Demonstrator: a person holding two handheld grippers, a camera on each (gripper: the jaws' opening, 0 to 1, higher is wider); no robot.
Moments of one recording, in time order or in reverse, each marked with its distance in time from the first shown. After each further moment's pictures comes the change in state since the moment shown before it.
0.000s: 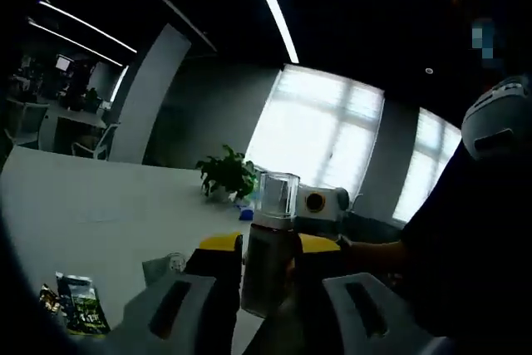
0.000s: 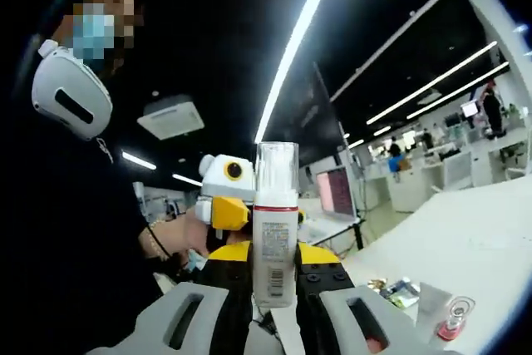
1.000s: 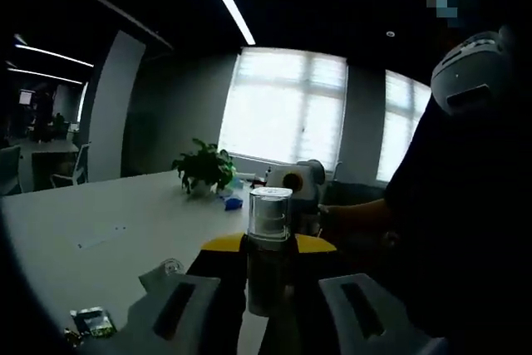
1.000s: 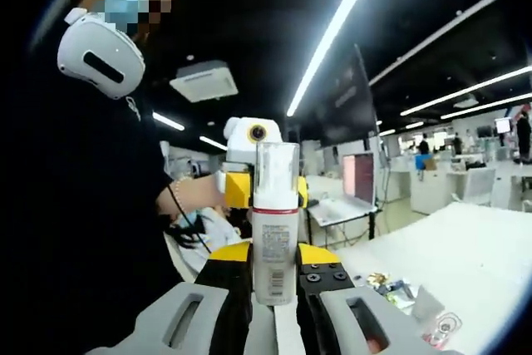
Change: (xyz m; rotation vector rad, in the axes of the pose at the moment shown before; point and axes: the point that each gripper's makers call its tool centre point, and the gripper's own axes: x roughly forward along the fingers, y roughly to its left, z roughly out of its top) left arm 0.011 -0.014 -0.019 0.165 0.096 -0.084; right arm -0.009 0.010 -0.025 -0.154 0.154 0.121
